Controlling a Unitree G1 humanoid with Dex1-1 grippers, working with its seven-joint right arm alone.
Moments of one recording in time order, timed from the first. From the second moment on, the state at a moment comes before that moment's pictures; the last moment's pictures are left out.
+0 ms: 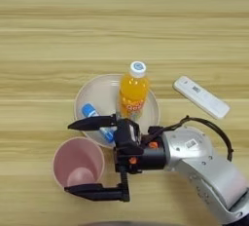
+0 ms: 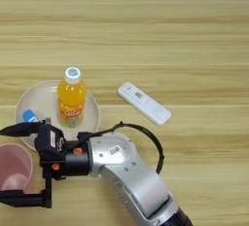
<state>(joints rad) -0.02 -0.35 0.46 -0.48 0.37 0.25 1.03</state>
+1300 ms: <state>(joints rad) -0.29 -0.39 -0.05 -0.38 0.55 0.31 0.86</state>
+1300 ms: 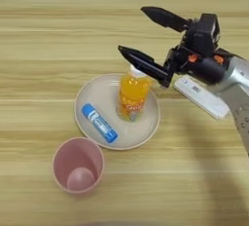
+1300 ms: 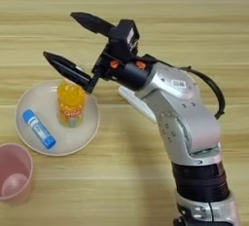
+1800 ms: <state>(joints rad) -0.25 -0.45 -0.04 -0.21 0.47 0.24 0.98</state>
